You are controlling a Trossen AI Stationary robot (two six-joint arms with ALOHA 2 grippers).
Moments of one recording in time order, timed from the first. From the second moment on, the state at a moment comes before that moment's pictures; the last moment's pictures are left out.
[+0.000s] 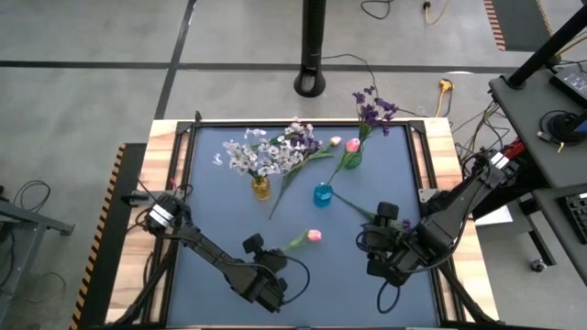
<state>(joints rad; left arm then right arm) -0.64 2.11 1.50 -0.95 -0.64 -1.09 0.71 1.47 1.31 -1.12 0.61 0.79</state>
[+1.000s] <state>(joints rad) -0.73 1.88 1.59 -0.91 -1.21 -0.58 0.71 1.46 0.92 -0.12 0.82 0.25</state>
